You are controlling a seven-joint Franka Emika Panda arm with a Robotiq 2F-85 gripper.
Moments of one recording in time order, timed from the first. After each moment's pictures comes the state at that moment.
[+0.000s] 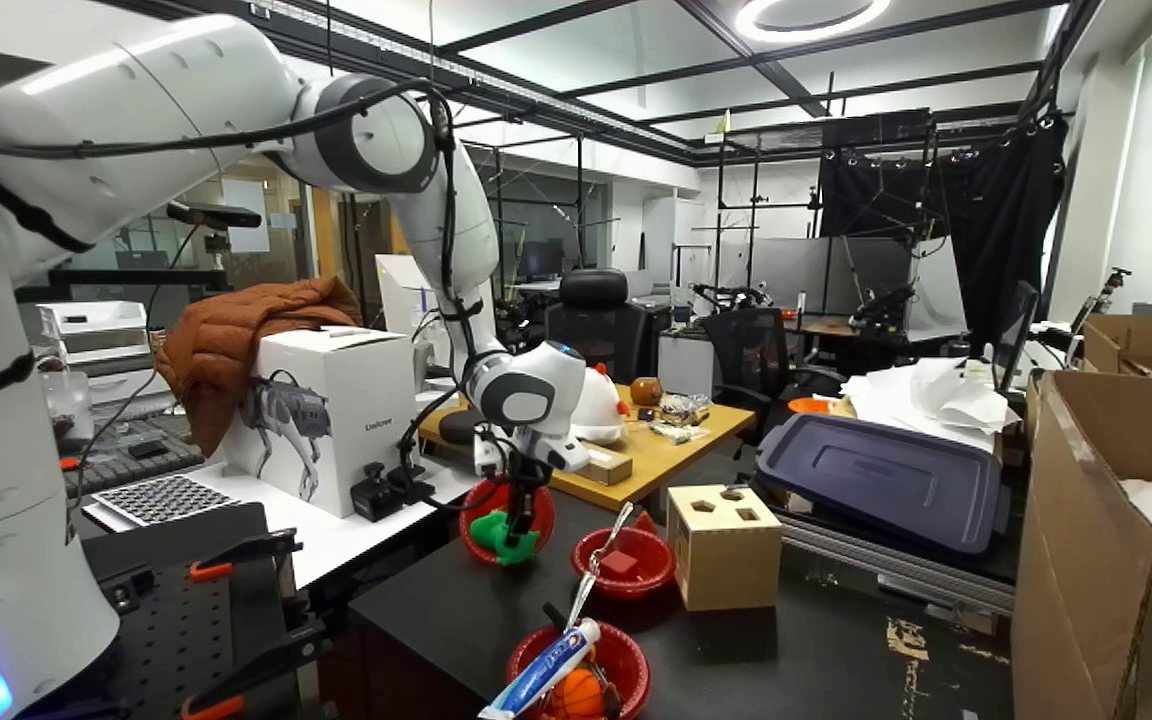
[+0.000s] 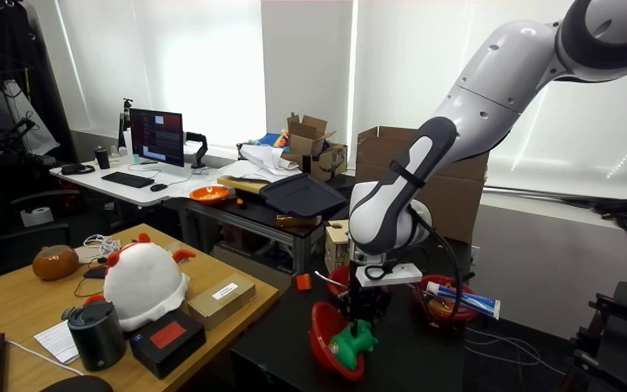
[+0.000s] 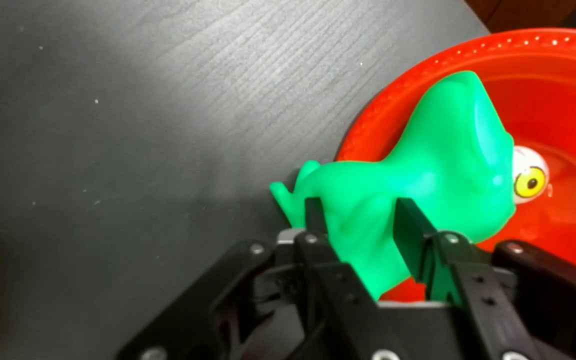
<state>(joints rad) 0.11 0.97 0.12 -1.79 0.27 2.61 0.33</state>
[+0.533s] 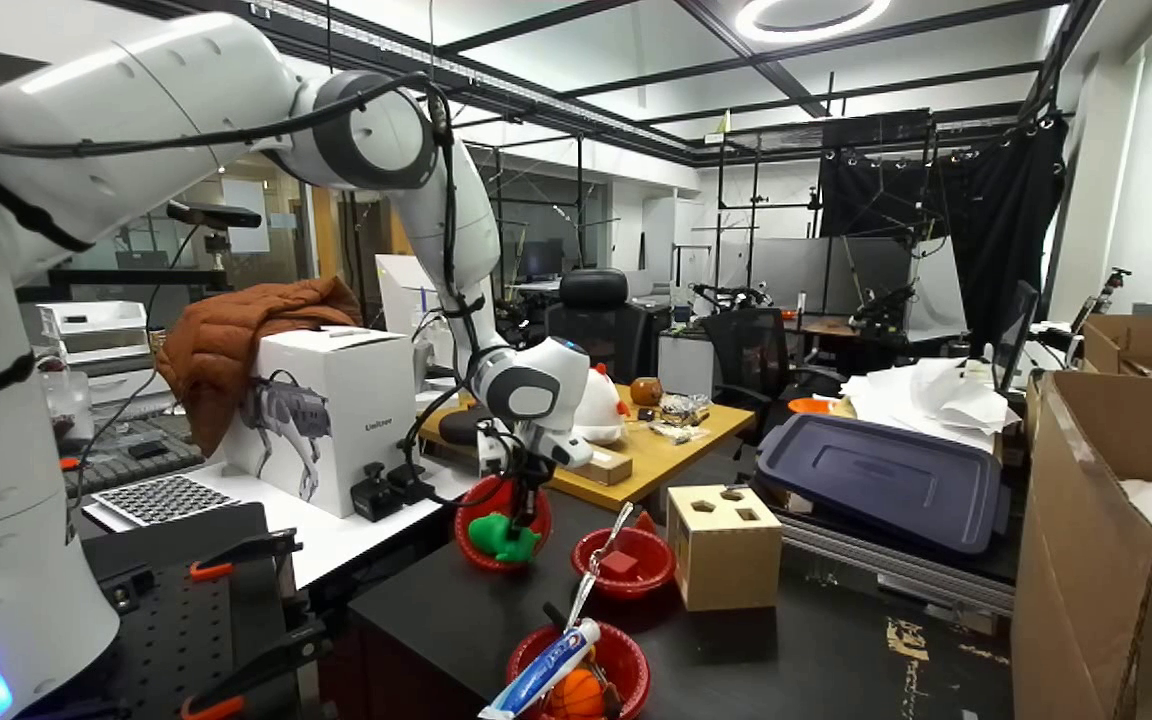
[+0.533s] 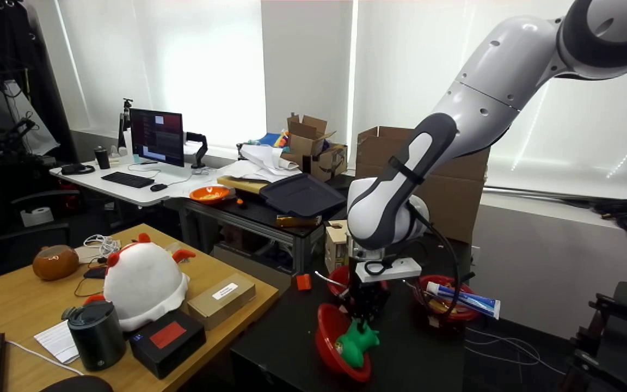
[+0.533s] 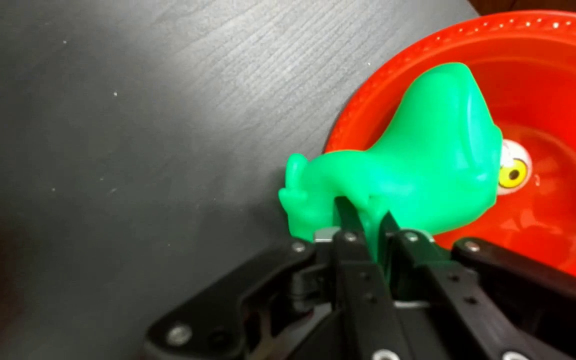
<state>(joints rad) 0.12 0.96 0.10 -1.77 0.25 2.55 0.33</state>
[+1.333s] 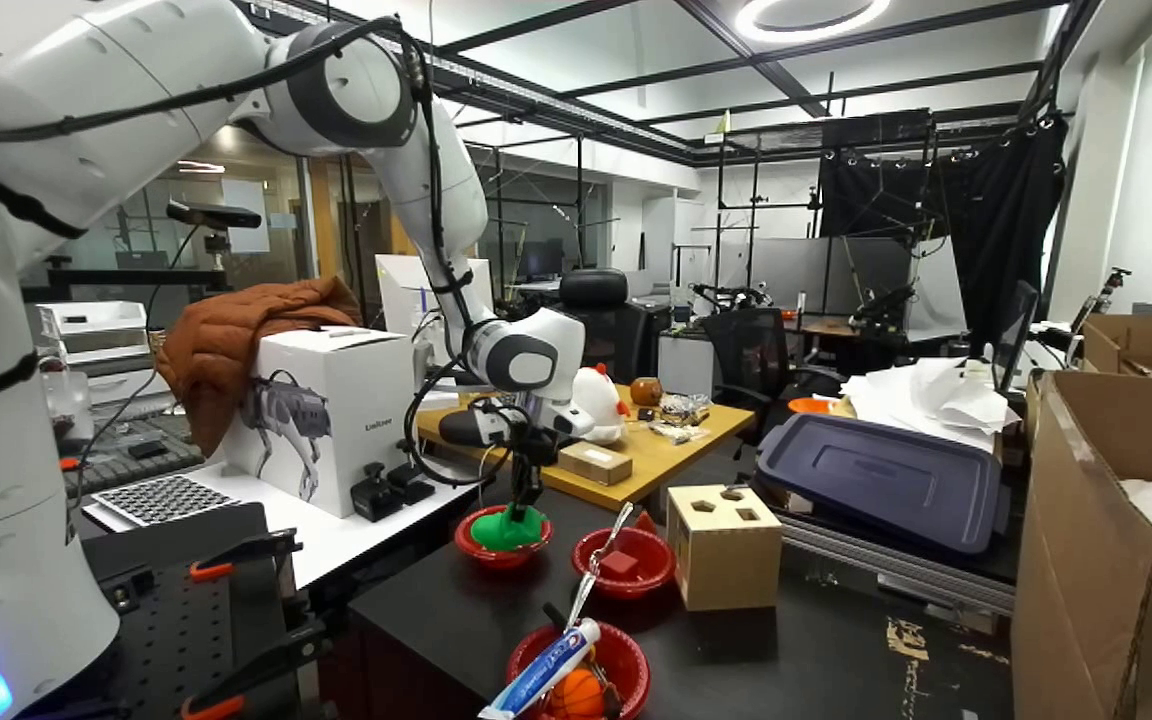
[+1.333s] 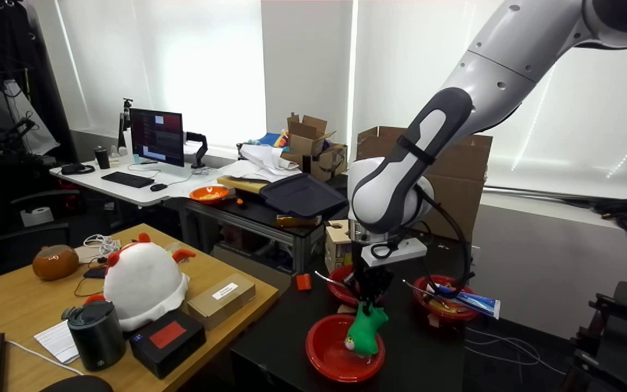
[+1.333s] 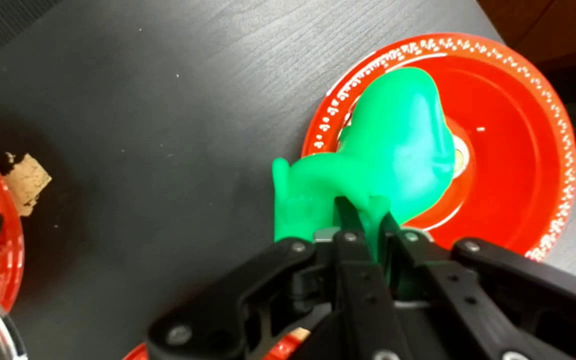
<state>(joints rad) 0.18 0.84 0.04 -1.85 0.20 2.52 0.34</state>
